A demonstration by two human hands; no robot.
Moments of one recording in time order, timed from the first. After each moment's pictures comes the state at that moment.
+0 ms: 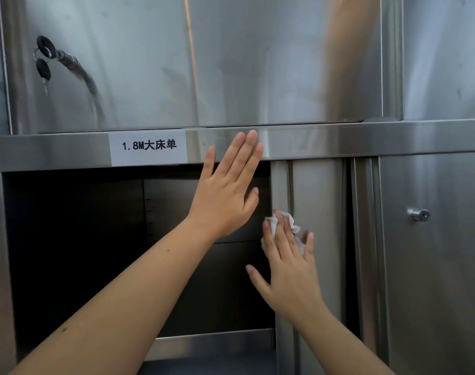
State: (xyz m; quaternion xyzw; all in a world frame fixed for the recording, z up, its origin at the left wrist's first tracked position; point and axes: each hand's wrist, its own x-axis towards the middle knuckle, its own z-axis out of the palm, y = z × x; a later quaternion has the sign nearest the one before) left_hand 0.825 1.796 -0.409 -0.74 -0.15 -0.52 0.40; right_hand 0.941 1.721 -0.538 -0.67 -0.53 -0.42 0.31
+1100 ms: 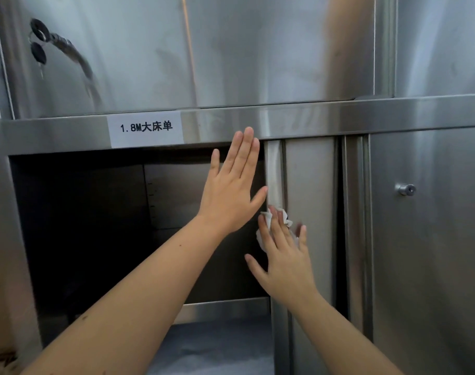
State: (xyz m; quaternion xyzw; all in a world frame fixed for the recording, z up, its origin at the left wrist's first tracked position) left_hand 0.827 1.762 -0.432 -0.82 -0.23 -0.43 0.31; right_hand 0.943 1.717 -0.566 -0.68 -0.53 -0.41 0.31
